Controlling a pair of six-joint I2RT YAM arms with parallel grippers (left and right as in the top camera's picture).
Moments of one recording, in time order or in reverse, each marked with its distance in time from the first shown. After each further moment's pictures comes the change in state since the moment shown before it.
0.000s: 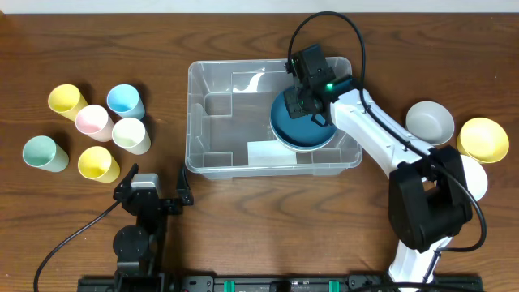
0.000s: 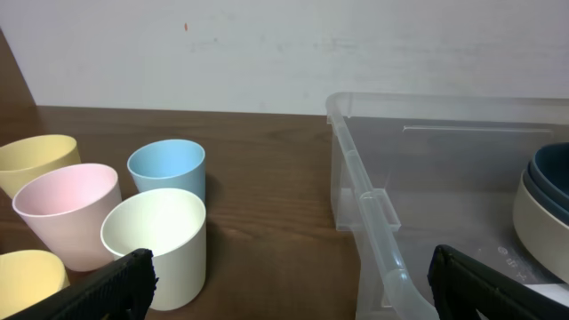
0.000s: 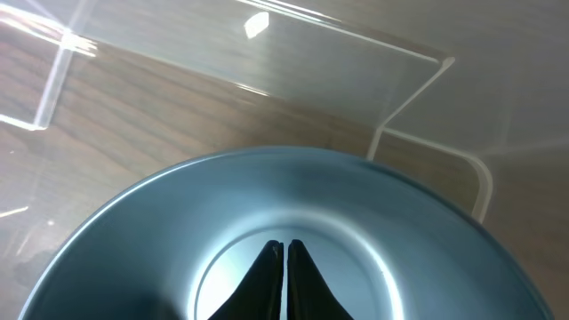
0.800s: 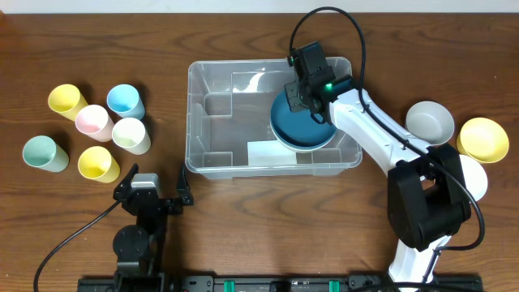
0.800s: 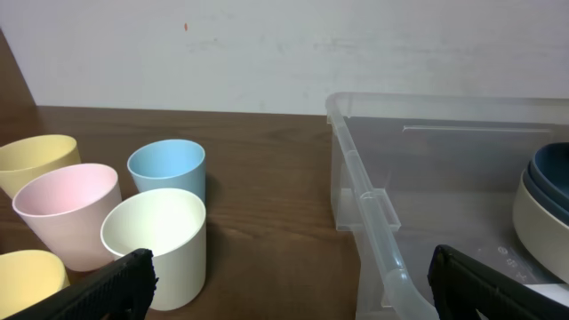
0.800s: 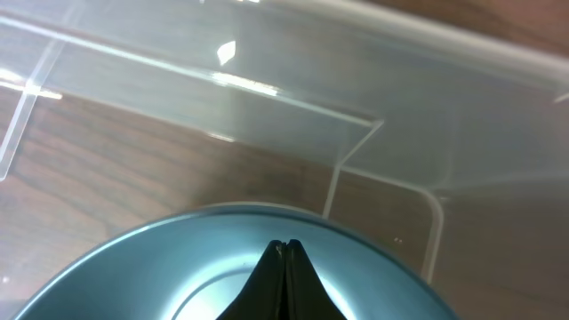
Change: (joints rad) left arm 0.000 0.000 0.000 0.000 0.000 0.000; right arm -0.001 0.009 0.000 0.083 0.096 0.000
